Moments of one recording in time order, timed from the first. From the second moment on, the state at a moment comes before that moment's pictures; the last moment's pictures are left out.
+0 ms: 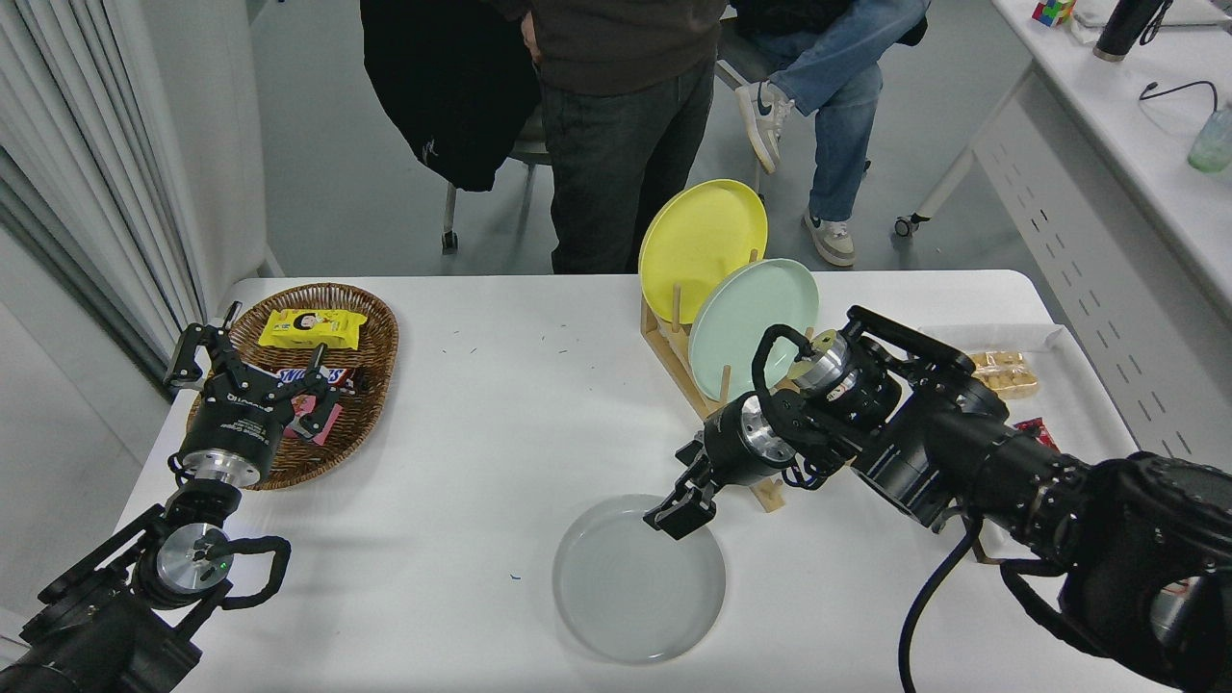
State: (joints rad) left arm -0.41 0.36 -1.02 -0.69 0.06 -0.47 -0.51; right arm 1.05 0.00 0.34 0.62 0.61 -0.60 -0.72
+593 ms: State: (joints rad) left arm -0.41 0.36 -1.02 -0.69 0.06 -0.47 -0.51; right arm 1.15 0.00 0.32 0.63 0.38 -0.47 -0.72
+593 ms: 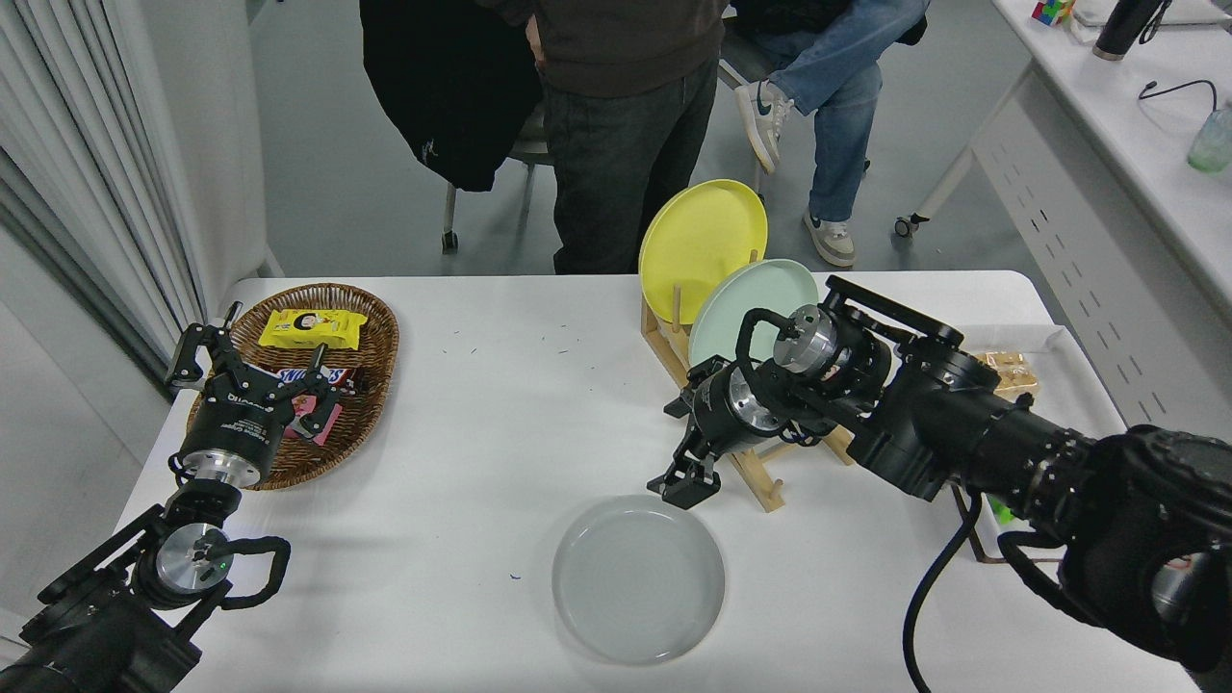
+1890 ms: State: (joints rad) left arm -0.41 0.36 -1.02 -0.69 0.06 -0.47 -0.51; right arm 1.46 -0.10 0.37 0.61 0.13 0.02 -0.51
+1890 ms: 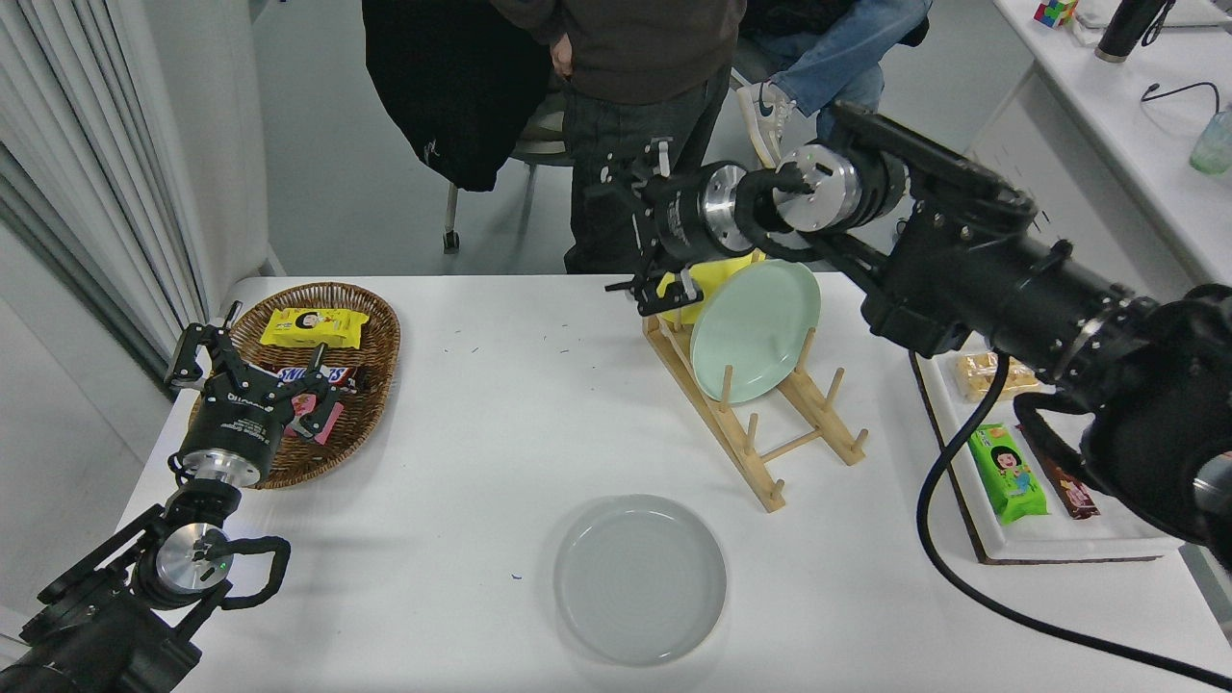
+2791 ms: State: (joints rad) left arm -0.41 0.36 -1.02 -0.69 0.06 -0.47 -0.51; right arm 1.30 -0.39 0.66 0.35 0.10 0.25 -0.11
